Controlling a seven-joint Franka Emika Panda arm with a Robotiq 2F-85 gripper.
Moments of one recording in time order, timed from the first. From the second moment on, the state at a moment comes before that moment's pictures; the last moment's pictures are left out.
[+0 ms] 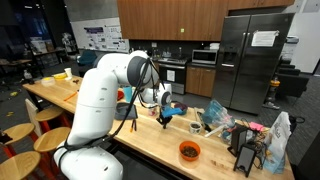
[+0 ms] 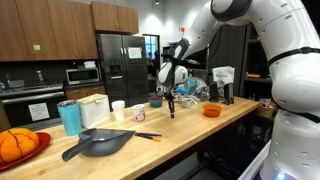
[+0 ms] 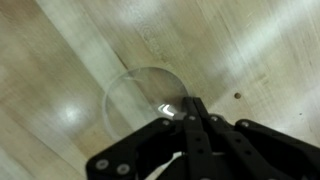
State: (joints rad) arm -0.07 0.44 0.07 -2.06 -0.07 2.39 -0.89
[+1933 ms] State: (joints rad) arm -0.13 0.32 0.11 -1.67 0.43 1.52 -1.43
